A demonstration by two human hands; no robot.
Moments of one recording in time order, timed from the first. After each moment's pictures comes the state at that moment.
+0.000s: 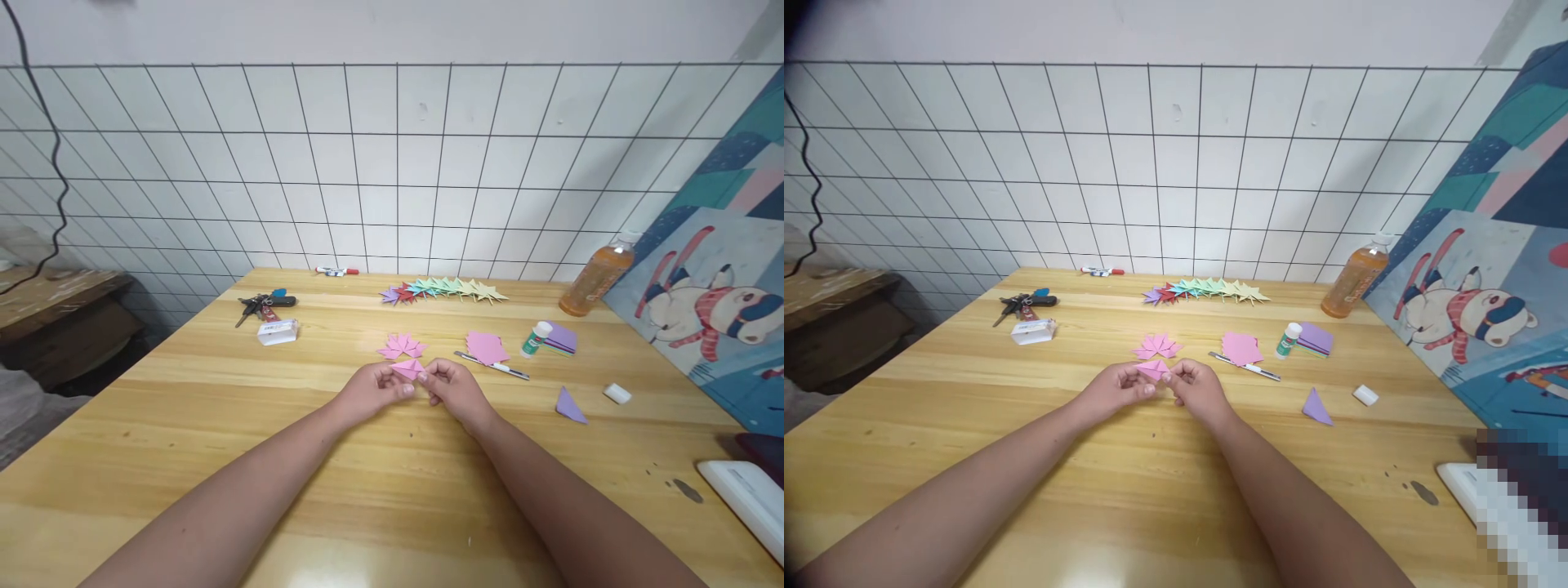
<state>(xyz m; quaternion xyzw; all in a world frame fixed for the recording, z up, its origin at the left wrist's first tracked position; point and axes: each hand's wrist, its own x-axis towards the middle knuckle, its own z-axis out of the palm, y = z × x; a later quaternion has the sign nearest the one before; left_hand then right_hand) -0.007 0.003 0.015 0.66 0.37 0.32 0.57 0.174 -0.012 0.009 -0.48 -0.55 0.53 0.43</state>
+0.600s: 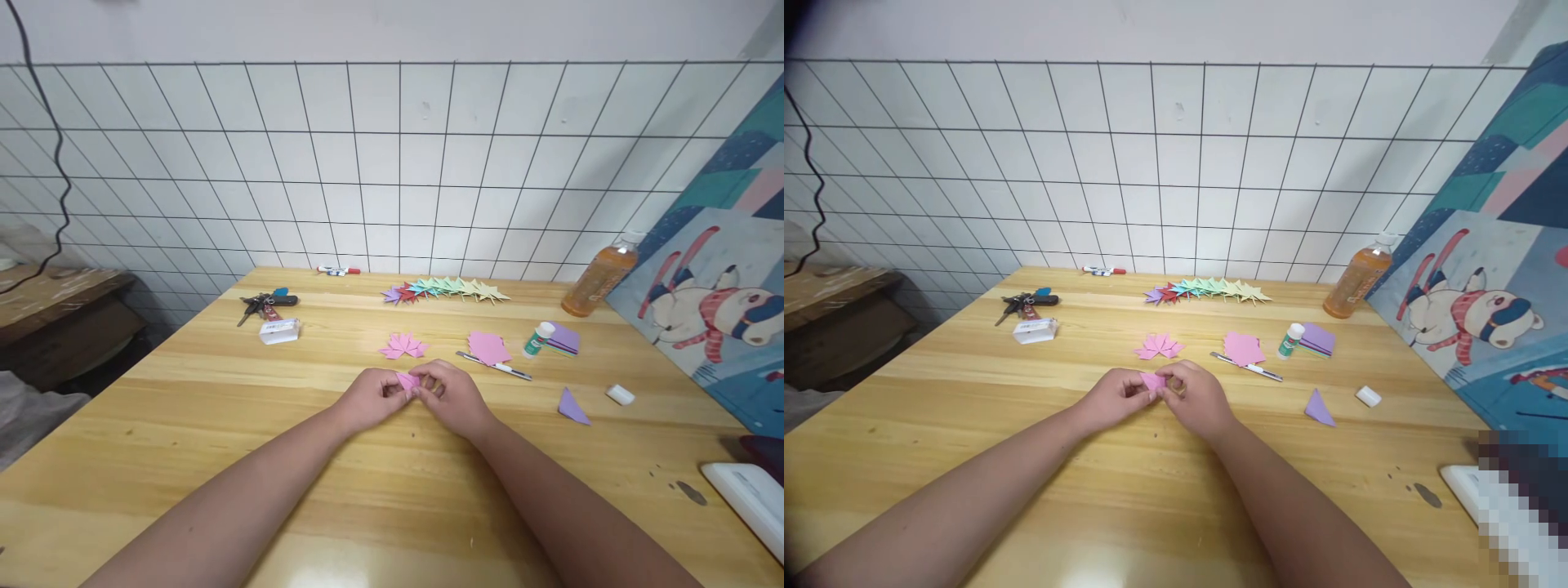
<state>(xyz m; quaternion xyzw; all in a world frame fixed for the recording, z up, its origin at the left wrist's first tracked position) -0.005 -0.002 0.007 0.77 0.40 0.27 0.42 0.176 -0.017 0.005 -0.48 -0.77 0.24 0.35</state>
